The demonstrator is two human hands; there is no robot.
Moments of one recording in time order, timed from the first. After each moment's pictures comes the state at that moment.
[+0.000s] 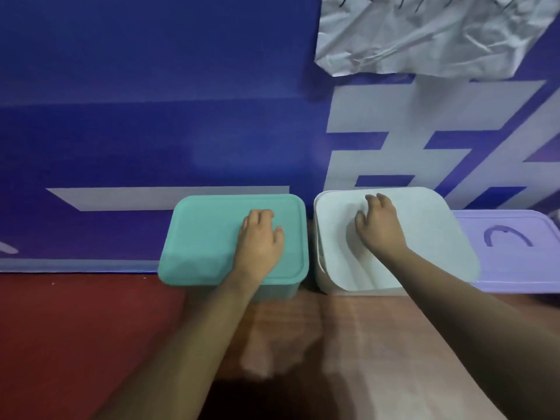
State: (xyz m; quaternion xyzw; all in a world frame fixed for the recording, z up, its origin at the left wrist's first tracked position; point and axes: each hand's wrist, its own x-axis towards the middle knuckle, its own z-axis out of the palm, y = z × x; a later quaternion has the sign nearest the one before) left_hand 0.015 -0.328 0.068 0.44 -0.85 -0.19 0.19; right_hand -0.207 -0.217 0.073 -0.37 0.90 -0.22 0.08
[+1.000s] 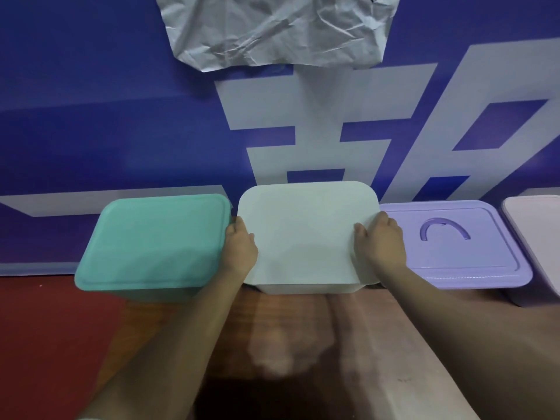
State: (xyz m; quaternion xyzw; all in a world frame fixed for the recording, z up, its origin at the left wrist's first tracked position) left_hand -0.122 -0.254 0.025 0.57 -0.78 -0.25 0.08; right_hand -0.349 -0.097 0.019 -0.28 0.92 -0.23 0.12
